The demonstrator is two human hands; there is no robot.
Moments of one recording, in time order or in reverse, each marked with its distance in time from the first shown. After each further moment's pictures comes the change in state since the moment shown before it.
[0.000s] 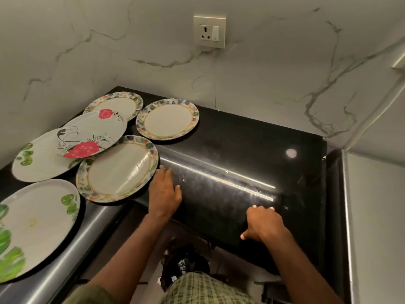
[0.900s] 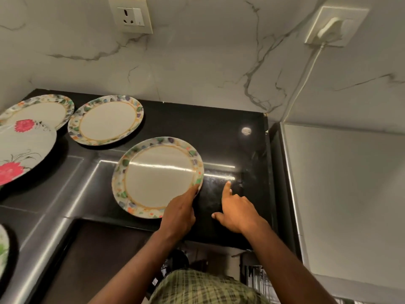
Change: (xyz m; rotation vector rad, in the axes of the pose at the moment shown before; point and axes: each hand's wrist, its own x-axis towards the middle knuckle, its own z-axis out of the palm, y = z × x) left_hand -0.070 0.120 0.043 -0.215 -0.294 0.489; right_hand -0.023 0.036 0.019 0.320 0.112 0.046
